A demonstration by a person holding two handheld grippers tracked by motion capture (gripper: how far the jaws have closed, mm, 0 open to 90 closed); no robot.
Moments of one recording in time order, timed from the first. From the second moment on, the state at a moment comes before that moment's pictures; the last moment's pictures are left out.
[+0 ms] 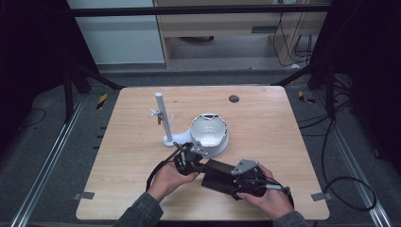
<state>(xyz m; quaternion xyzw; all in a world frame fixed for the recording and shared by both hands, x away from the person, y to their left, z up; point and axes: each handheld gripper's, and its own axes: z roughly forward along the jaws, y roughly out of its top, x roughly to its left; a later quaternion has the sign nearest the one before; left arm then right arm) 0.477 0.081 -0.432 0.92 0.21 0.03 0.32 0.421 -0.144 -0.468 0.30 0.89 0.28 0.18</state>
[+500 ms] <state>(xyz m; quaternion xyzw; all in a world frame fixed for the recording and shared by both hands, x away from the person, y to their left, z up) 0.477 0.081 -0.432 0.93 0.21 0.03 0.31 0.426 -0.141 -0.466 0.30 0.90 0.27 0.18</state>
